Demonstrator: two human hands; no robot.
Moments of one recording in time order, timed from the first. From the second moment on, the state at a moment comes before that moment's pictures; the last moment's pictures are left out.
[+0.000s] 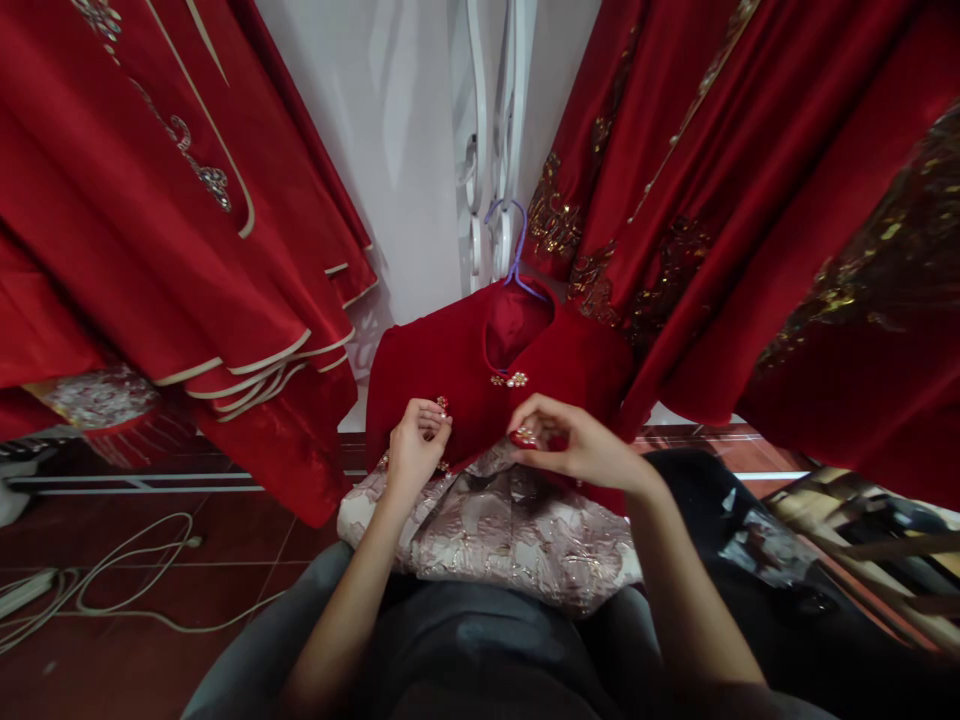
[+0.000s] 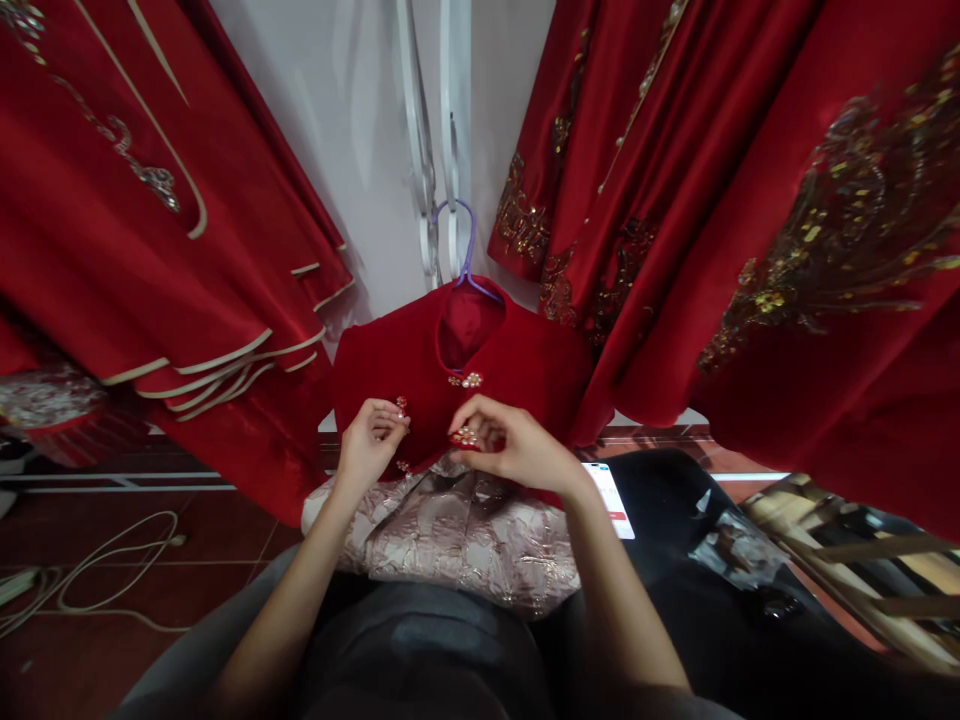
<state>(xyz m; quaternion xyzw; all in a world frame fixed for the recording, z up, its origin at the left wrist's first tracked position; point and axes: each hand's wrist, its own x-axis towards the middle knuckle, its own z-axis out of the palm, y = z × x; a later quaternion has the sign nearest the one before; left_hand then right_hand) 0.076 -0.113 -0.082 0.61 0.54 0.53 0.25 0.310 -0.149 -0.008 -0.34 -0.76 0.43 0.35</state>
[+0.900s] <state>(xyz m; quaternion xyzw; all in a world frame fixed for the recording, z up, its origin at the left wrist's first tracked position) 0.072 -0.100 -0.100 0.58 0.50 0.55 0.33 0.214 -0.099 -0.098 -0.44 -0.65 0.26 0.57</state>
